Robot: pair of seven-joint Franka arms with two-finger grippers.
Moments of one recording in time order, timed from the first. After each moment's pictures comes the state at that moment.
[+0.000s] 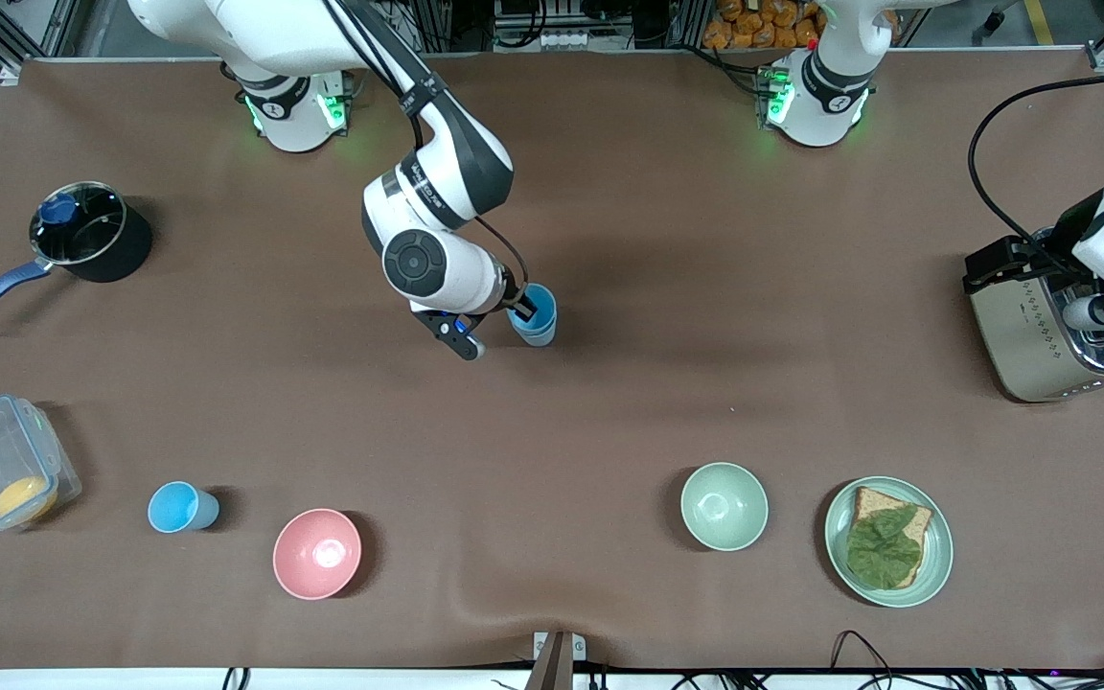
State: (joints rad) left arm 0.02 0.11 -0.08 -1.52 0.01 1.55 -0.07; right arm 0.65 0.51 0.00 -1.67 0.42 2.03 1.24
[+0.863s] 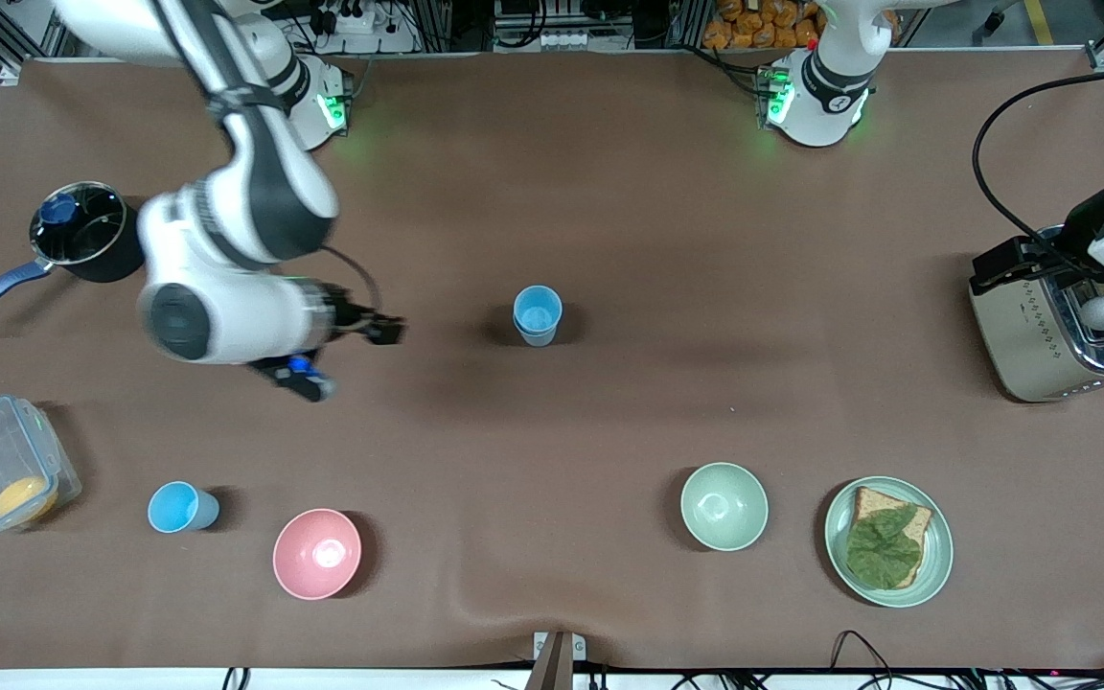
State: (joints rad) left arm 0.02 0.11 -0.08 -1.50 0.01 1.55 -0.14; right arm 0.30 0.36 -0.04 -1.58 0.25 1.59 0.59
